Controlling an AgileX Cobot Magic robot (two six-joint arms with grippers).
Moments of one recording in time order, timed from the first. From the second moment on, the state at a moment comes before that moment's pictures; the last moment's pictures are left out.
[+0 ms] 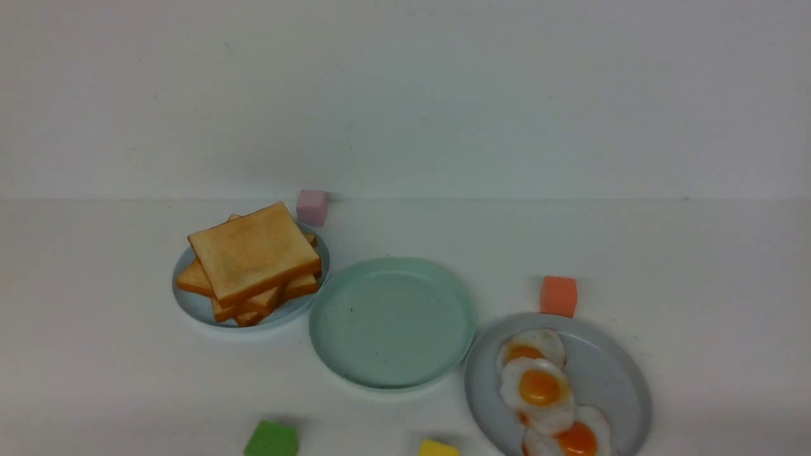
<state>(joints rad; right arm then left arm) 0.06 -0.01 0.02 0.00 0.39 0.07 -0.07 -0.01 0.03 0.10 0.40 -0.33</state>
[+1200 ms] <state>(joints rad) 0.06 -0.01 0.03 0.01 0.07 0.11 -0.07 -0.01 0.03 0.11 0.22 -0.33</state>
